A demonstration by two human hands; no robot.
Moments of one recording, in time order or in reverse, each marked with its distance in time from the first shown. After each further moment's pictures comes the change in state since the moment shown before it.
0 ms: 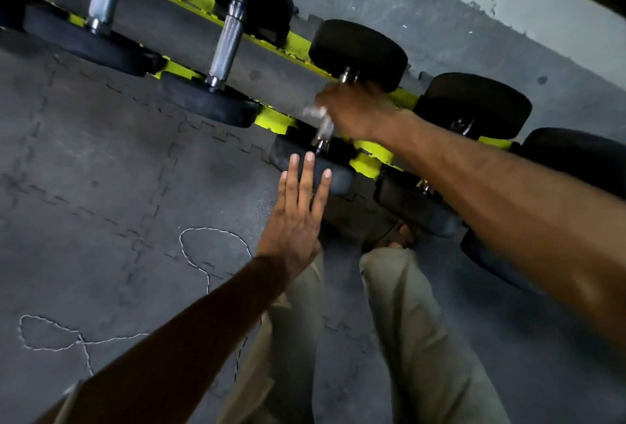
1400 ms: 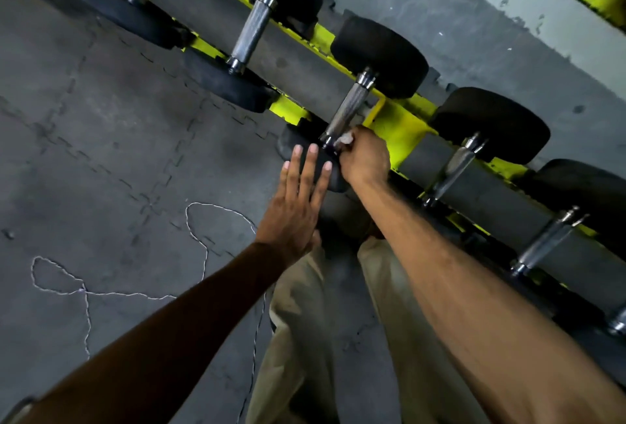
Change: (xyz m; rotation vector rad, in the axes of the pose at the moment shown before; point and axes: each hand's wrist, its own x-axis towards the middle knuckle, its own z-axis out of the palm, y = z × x) left_hand 0.005 0.016 -0.002 -0.025 -0.004 -0.119; right_hand -0.041 -0.042 0.058 0.710 0.148 0.658
